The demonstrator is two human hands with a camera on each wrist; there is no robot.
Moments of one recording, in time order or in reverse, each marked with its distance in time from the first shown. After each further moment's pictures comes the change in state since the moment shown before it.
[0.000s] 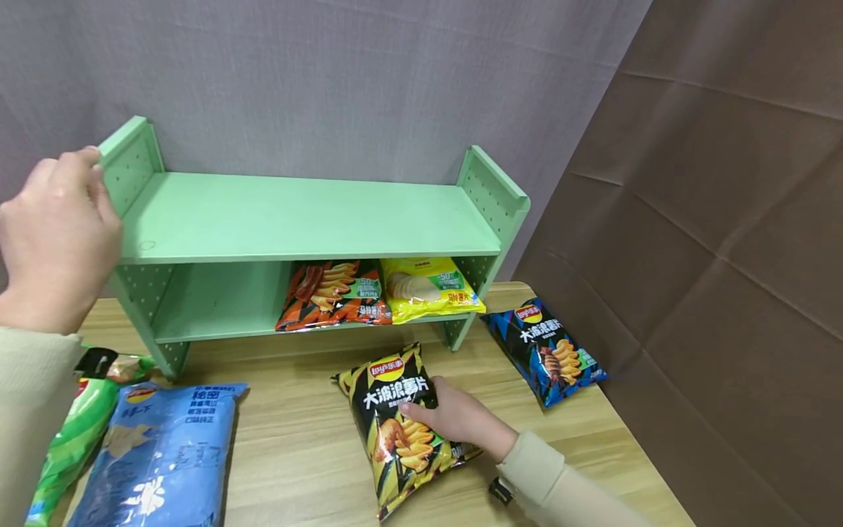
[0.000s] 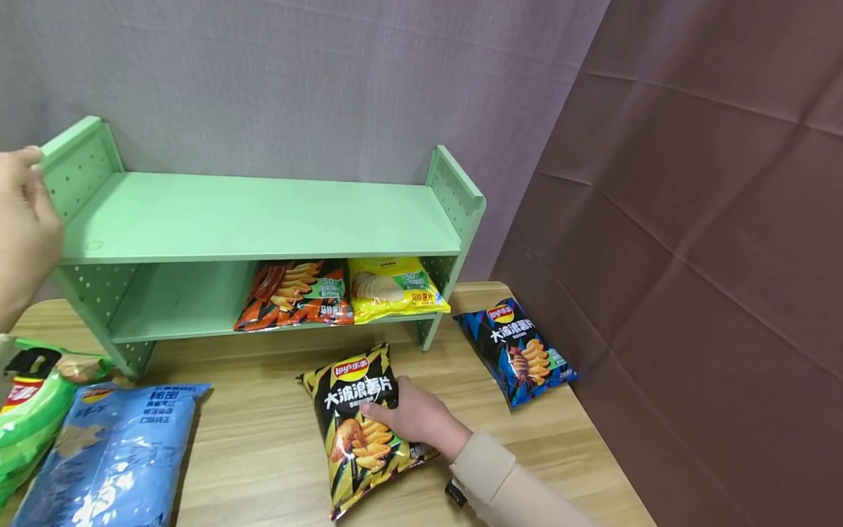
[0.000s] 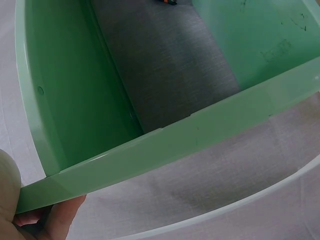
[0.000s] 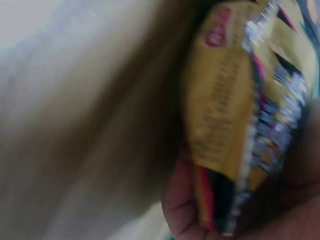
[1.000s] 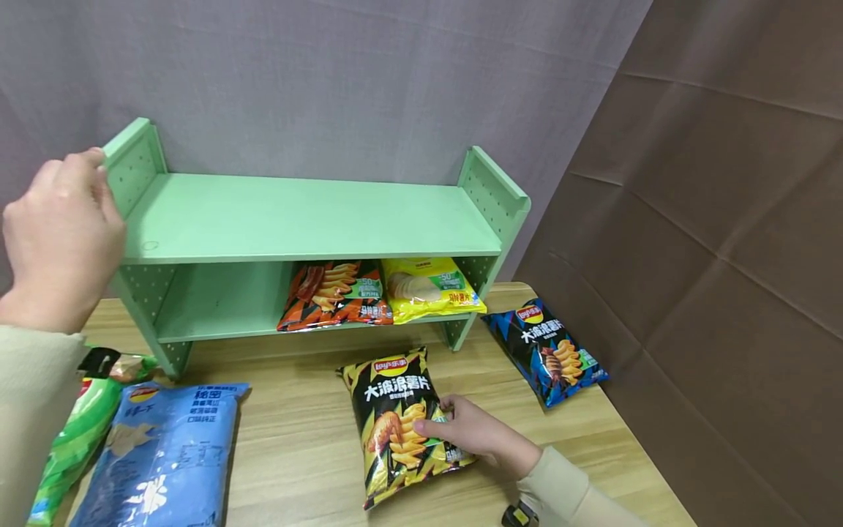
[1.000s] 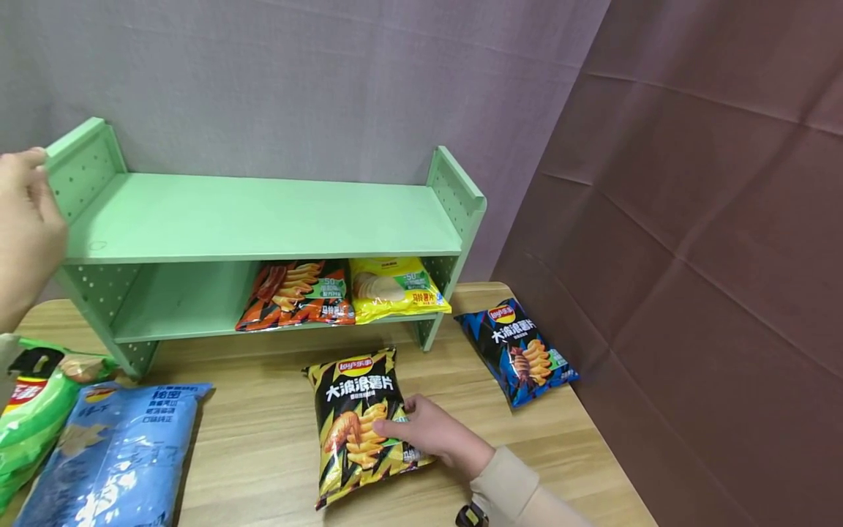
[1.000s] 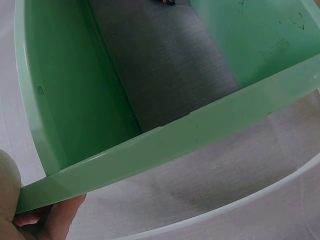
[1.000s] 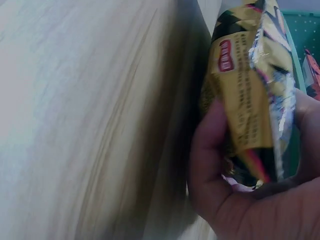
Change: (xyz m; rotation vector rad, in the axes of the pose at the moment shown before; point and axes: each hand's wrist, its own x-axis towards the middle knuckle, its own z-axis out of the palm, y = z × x) left_hand 0.000 -0.004 0.002 -0.019 0.033 0.018; right_hand -0.017 0.022 0.000 0.470 -0.165 0.023
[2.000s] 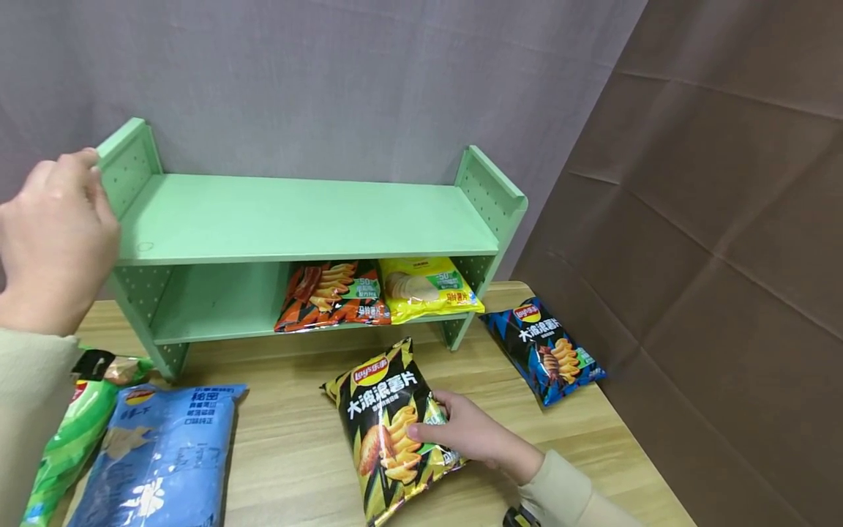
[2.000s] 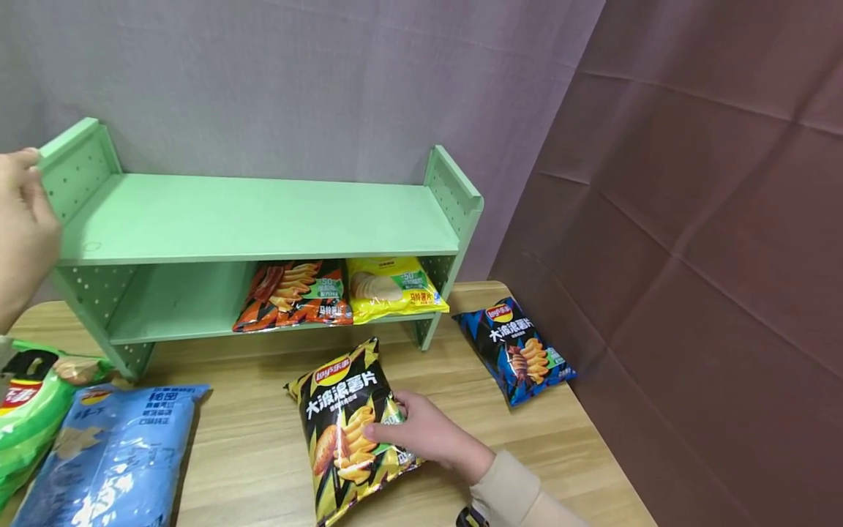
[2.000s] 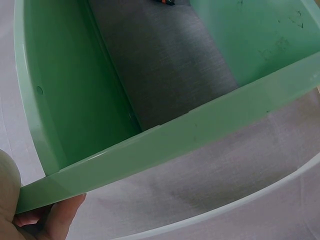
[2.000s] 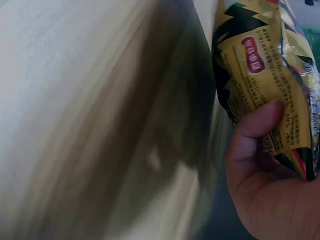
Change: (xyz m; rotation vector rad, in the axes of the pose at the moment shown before) left_hand 0.001 0.005 -0.004 0.006 -0.058 -0.018; right_hand -0.013 -0.013 0.003 -0.026 0.009 -0.172
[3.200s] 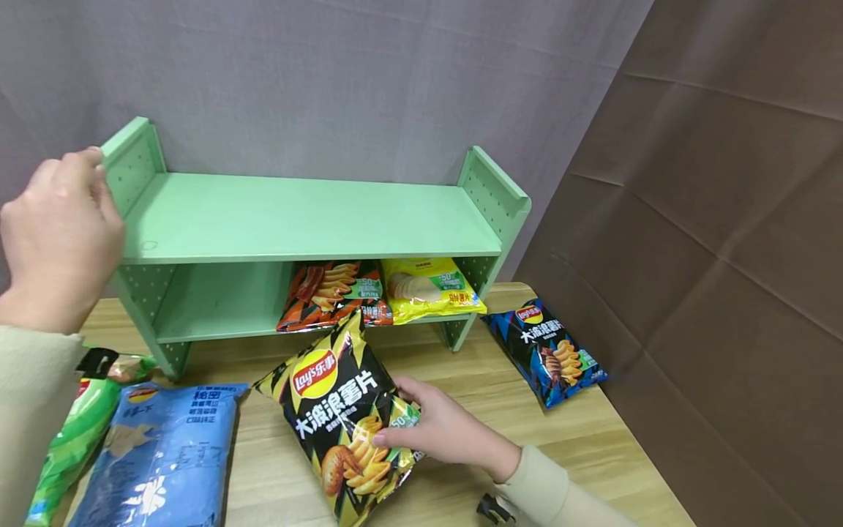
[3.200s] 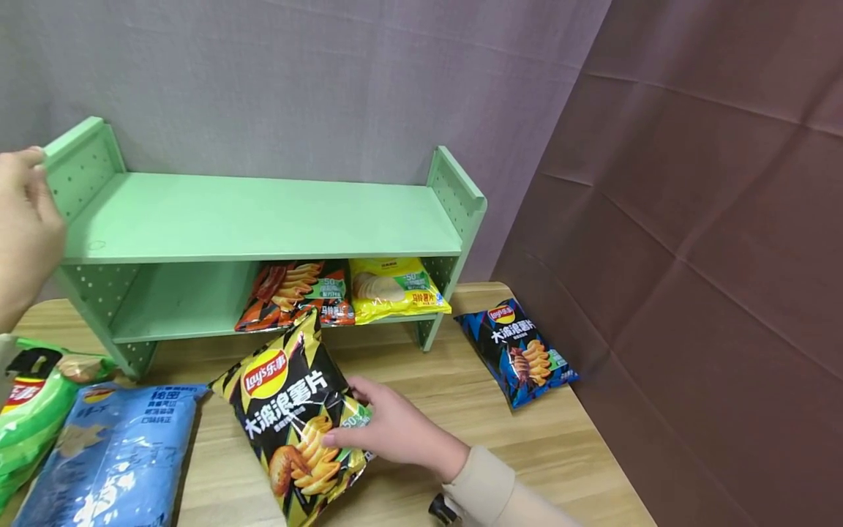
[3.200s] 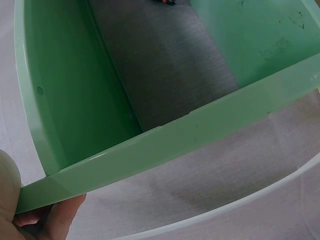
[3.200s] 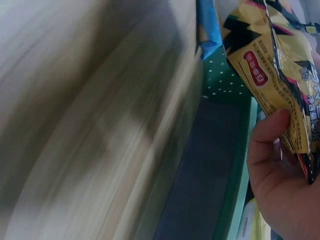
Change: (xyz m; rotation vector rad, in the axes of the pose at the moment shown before) left_hand 0.000 -0.004 0.005 -0.007 0.058 0.014; right_hand 0.006 -0.055 0.023 -0.152 -0.037 -0.293
